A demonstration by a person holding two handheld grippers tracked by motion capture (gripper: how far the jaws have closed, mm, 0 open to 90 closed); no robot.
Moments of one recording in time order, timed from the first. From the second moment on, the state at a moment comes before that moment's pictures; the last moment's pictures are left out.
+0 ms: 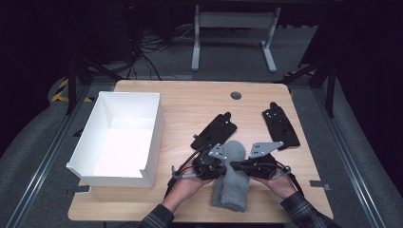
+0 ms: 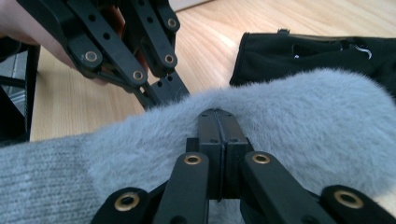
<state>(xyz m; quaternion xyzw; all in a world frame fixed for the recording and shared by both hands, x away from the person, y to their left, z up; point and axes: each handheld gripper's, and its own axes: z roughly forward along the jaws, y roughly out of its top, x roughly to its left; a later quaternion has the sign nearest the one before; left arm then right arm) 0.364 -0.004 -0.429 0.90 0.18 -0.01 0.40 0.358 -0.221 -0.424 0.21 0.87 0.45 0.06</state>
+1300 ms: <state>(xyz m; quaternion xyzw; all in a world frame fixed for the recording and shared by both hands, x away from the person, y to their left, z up) 0.385 0.049 -0.418 0.88 0.29 0.03 0.38 0.349 -0.260 -0.449 0.25 0.89 0.39 0.05</state>
